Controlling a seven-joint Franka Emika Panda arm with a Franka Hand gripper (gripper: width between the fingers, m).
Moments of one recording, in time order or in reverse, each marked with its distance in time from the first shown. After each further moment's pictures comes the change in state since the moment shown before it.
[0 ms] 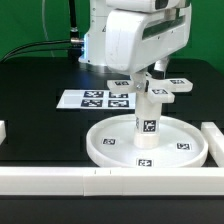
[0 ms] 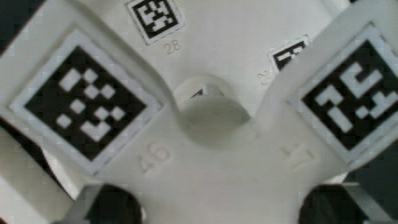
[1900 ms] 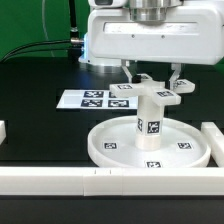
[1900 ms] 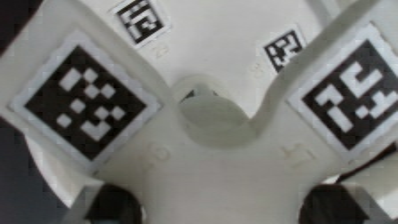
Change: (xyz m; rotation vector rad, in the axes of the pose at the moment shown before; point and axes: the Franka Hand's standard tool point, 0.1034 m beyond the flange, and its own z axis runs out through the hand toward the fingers) arm 0.005 0.002 0.002 0.103 0.122 1.681
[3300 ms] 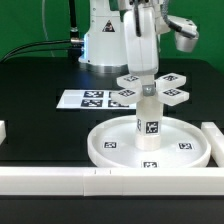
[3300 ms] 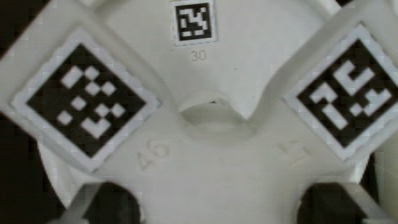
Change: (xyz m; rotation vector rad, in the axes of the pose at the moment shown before) arm 0.005 0.001 0.000 0.045 -0.070 1.012
